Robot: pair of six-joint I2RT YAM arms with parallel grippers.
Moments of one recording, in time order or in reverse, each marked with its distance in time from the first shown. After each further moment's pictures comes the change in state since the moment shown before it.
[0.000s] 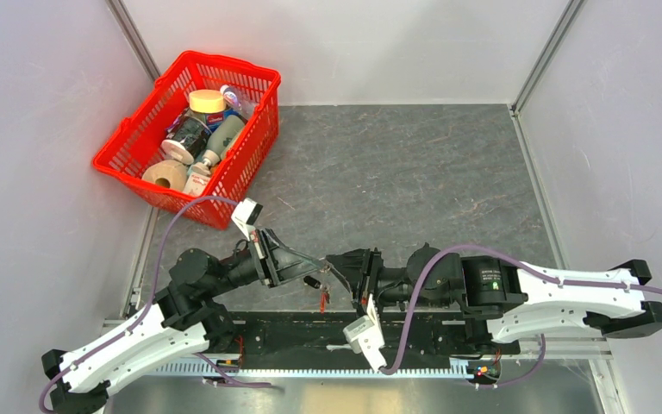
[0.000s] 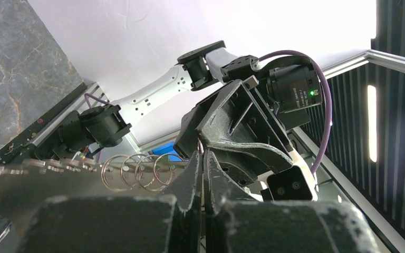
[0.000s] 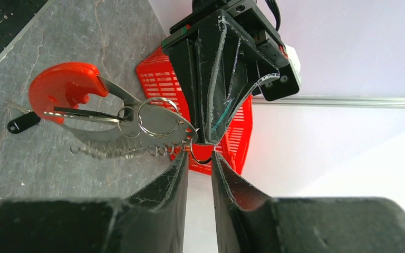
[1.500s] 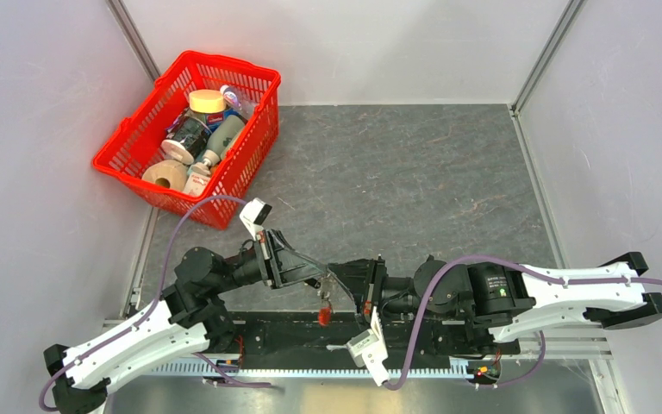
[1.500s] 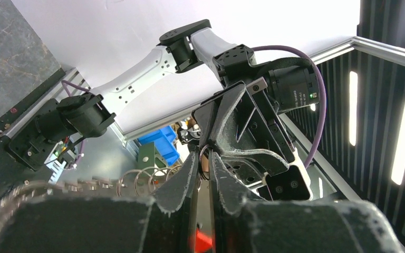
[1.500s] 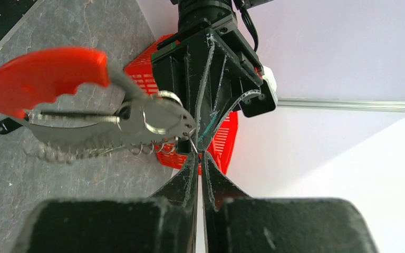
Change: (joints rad) left arm 0.000 0.048 -0.019 0.099 0.076 -0.050; right arm 0.116 -0.004 0.021 0.001 0.119 -0.032
